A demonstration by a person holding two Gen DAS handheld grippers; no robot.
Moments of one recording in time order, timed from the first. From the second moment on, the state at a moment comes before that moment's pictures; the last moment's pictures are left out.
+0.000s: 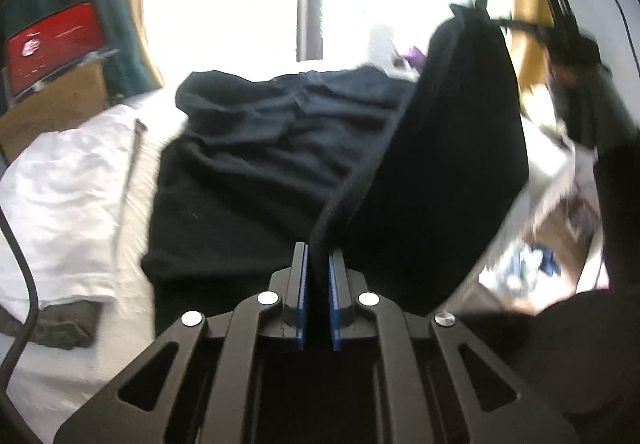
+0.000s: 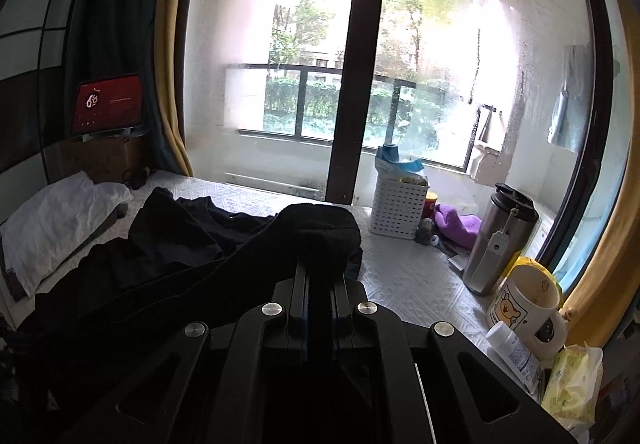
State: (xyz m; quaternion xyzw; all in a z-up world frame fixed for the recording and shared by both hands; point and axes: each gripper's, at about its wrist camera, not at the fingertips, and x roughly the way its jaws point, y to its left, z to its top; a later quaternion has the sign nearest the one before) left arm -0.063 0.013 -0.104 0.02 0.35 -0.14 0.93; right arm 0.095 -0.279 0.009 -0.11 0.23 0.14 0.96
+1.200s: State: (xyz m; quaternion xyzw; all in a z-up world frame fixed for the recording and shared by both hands) left arm -0.075 0.042 -0.105 0.02 0.43 -0.17 0.89; right arm 0.111 -0.320 -0.078 -0.04 0.34 0.12 0.93
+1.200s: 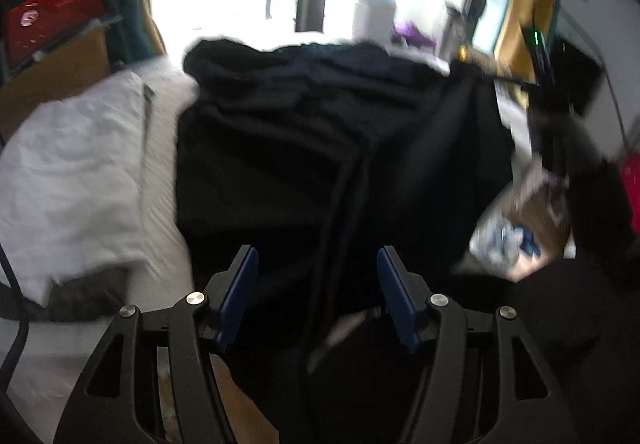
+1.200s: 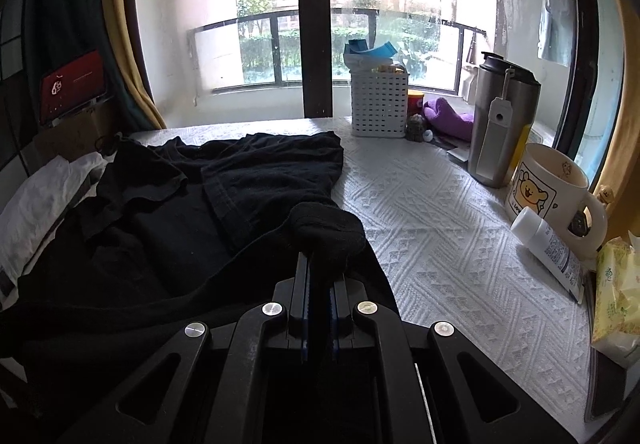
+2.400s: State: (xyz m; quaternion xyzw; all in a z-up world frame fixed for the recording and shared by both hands) left arm -0.040 0.056 -0.004 0.06 0.21 -0.05 0.97; right arm 0.058 -0.352 0.013 -0.03 0.23 0.08 0.97
